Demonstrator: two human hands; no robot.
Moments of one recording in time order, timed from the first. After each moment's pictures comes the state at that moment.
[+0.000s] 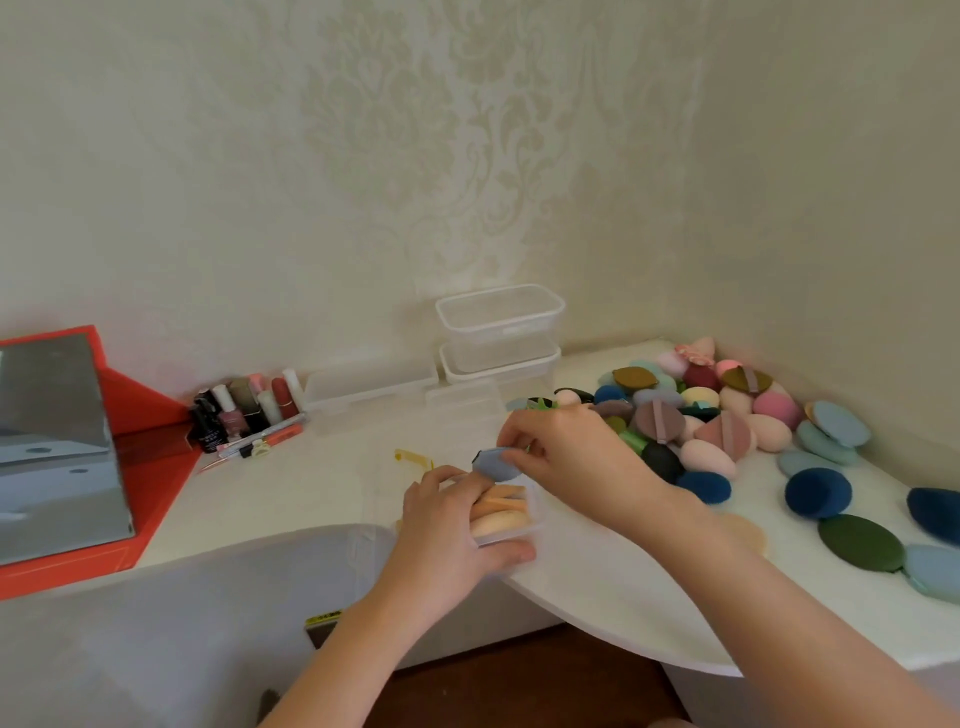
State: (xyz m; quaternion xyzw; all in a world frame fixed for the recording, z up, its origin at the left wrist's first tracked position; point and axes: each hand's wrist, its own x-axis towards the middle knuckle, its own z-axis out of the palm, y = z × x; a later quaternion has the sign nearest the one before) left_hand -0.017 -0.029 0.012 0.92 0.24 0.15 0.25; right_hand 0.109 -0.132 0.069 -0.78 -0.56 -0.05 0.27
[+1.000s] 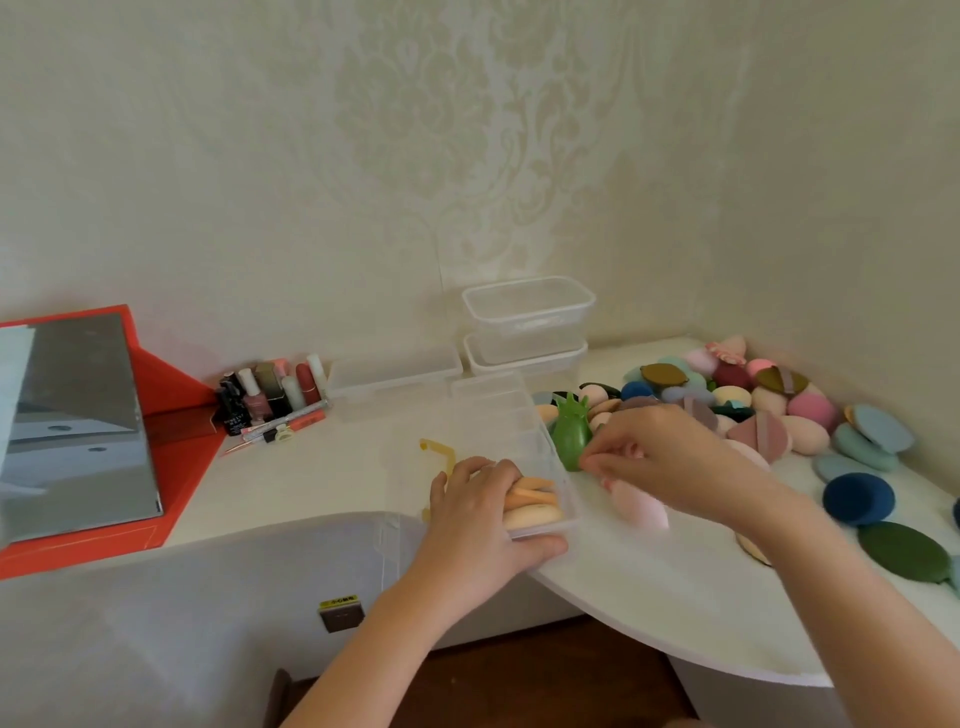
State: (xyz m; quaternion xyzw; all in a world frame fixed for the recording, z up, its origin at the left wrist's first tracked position) left_hand -0.023 -0.036 0.023 0.93 0.22 0.16 0.23; right_hand 0.130 -0.163 0.076 -0.82 -0.53 0.04 0.21
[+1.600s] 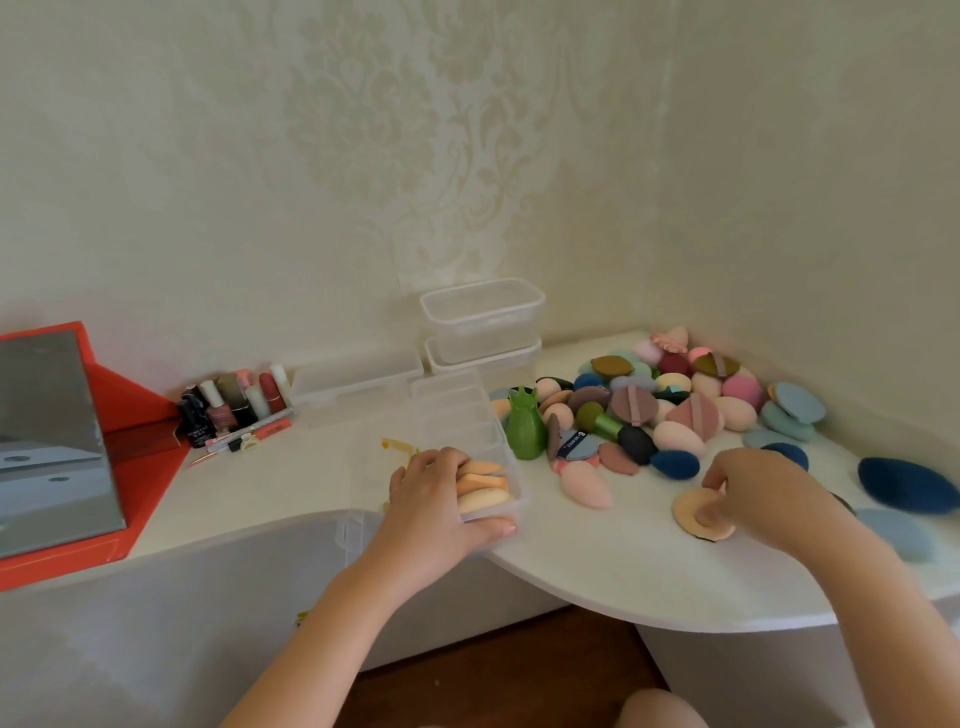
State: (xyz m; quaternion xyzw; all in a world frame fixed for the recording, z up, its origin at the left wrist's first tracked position) left_hand -0.020 -0.036 0.022 0.94 0.24 0.14 0.22; right_hand 0.163 -0.254 0.044 -0.96 -0.22 0.15 0.08
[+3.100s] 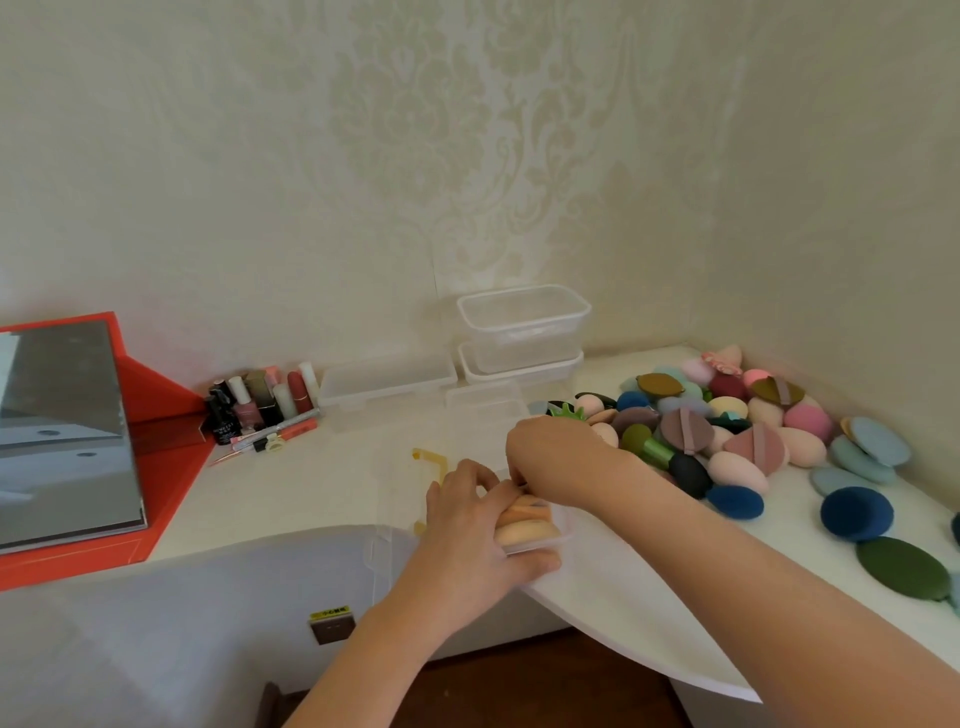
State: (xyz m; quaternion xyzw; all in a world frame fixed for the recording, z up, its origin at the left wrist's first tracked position) left_hand -0.017 -0.025 0.008 0.94 0.21 0.16 0.23; right_hand 0.114 -0.072 0.064 -0.81 -0.58 0.00 -0.08
